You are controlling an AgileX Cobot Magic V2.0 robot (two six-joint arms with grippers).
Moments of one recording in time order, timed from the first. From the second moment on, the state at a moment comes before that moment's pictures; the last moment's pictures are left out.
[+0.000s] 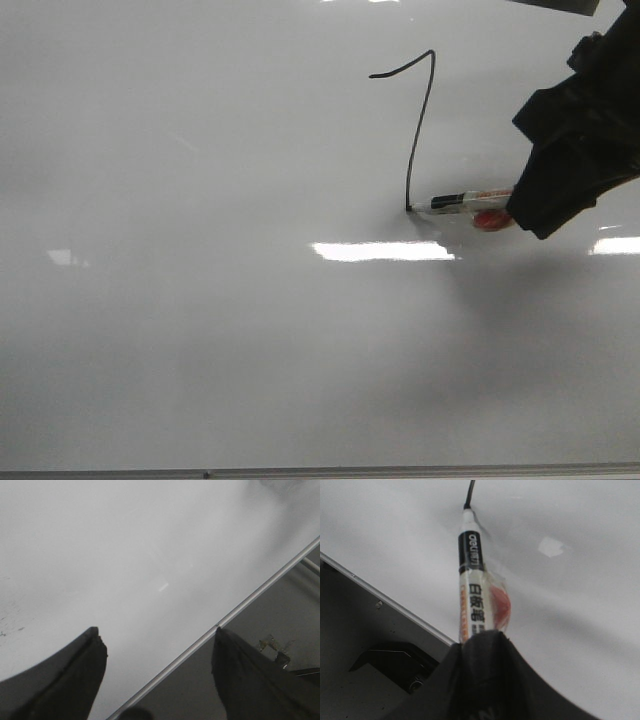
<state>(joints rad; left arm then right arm) -0.31 0.85 -0.89 -0.22 0.88 0.48 0.24 1.39 -0.88 0.45 0.60 -0.53</state>
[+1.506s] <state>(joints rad) -0.83 1.41 -1.09 -0.49 0.80 0.92 0.54 1.05 -0.88 0.49 0.91 -0.89</state>
